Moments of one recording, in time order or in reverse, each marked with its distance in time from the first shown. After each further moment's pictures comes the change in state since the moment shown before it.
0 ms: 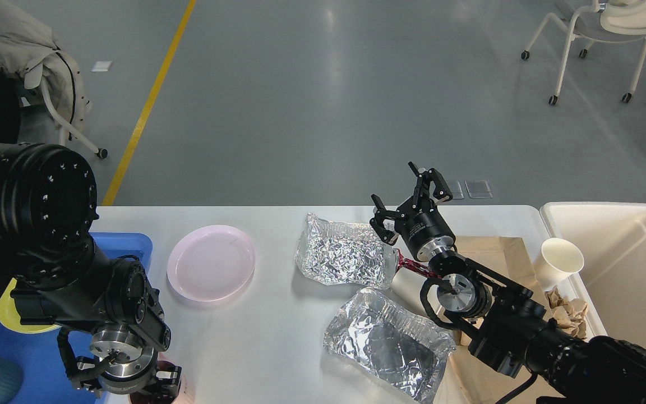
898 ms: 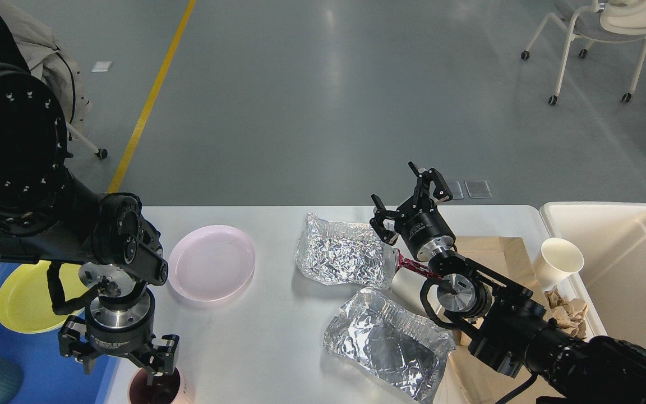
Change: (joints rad) left arm -0.262 0.004 0.031 -0.039 0.003 -0.369 -0.054; right arm 0.000 0.000 0.000 0.000 0.000 0.000 0.000
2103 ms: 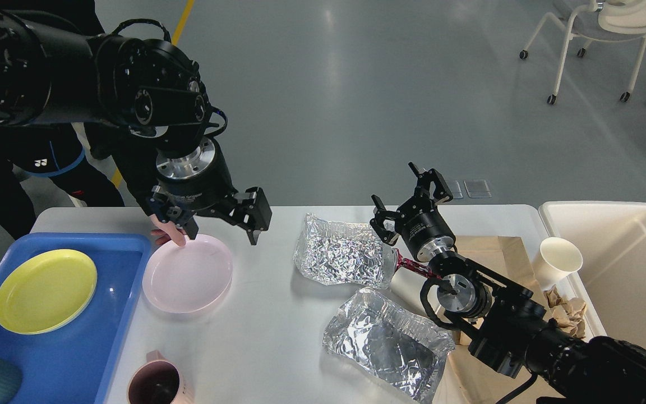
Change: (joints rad) left arm -0.301 0.002 -0.062 0.303 -0.013 -0.370 -0.257; right arm -0.001 0.000 0.000 0.000 0.000 0.000 0.000
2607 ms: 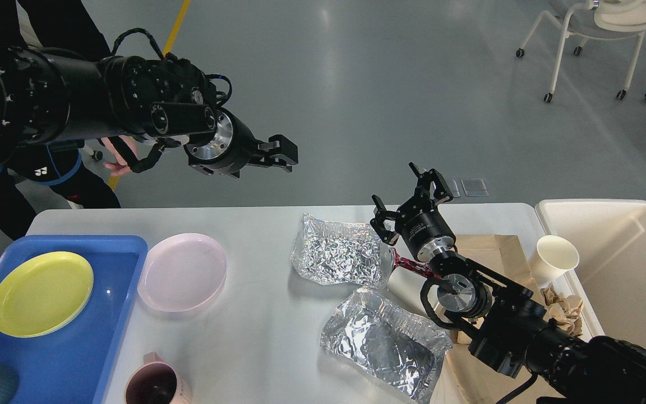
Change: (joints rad) left arm 0.131 0.018 -0.093 0.184 -0.106 0.449 -0.036; right arm 0.000 0.000 0.000 -0.001 0.000 -0.001 0.000
